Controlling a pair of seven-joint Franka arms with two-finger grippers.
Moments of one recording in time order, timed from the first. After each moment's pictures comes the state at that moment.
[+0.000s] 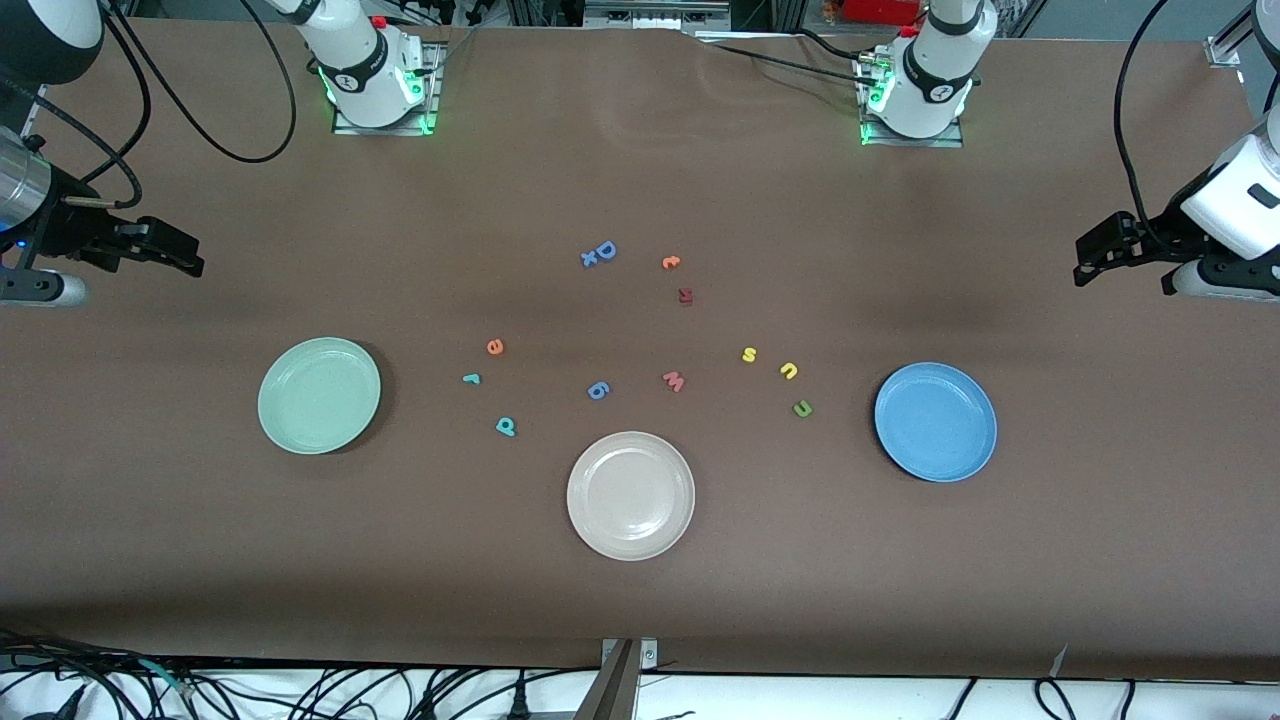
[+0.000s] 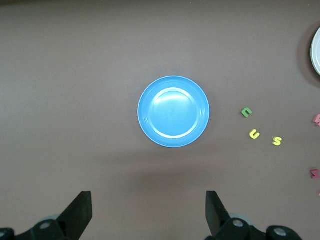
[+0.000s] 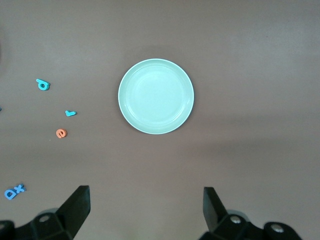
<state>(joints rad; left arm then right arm) 0.01 0.00 -0.01 -1.69 0.00 1.72 0.09 0.08 0.07 -0.07 -1.61 -0.01 1.61 0.06</state>
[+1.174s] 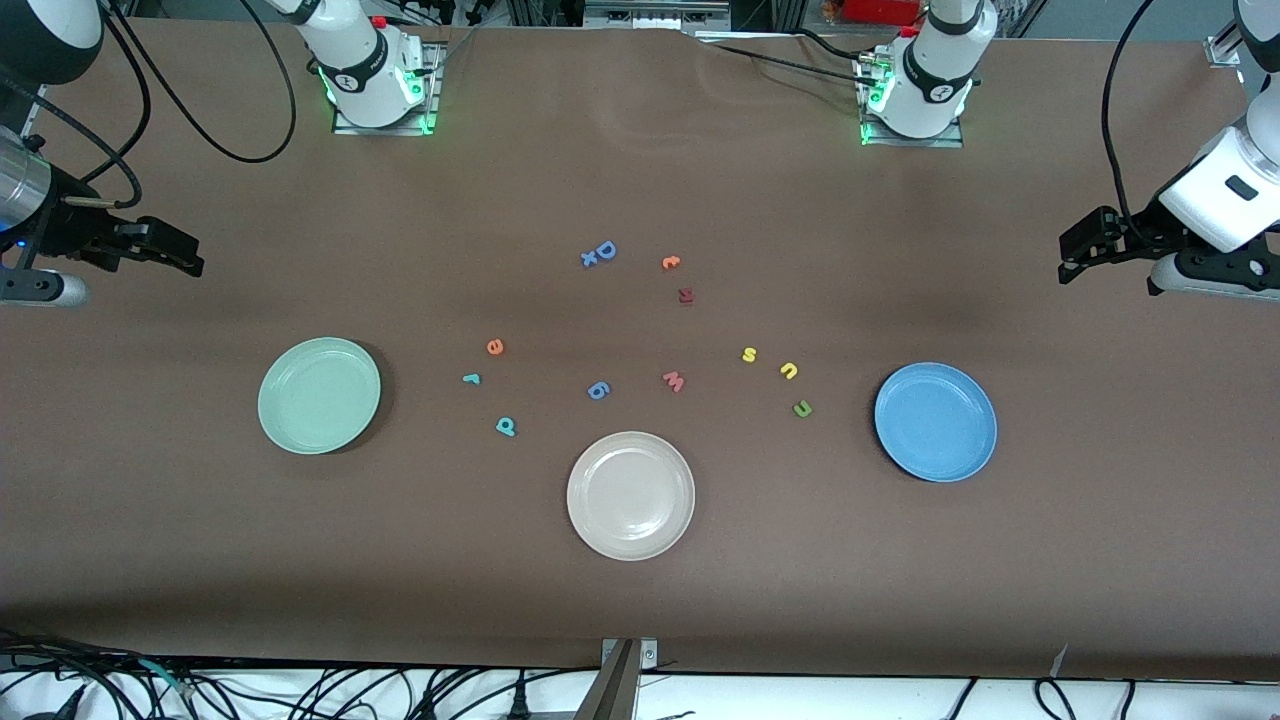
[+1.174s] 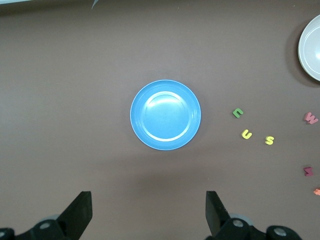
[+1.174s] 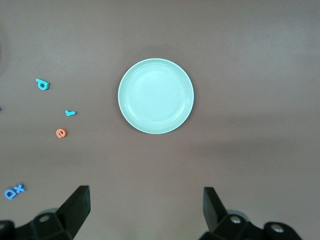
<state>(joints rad) 0.00 -0.01 -0.03 -1.68 0.00 1.72 0.09 0.08 0.07 -0.07 -1.61 -0.01 1.61 0.06</state>
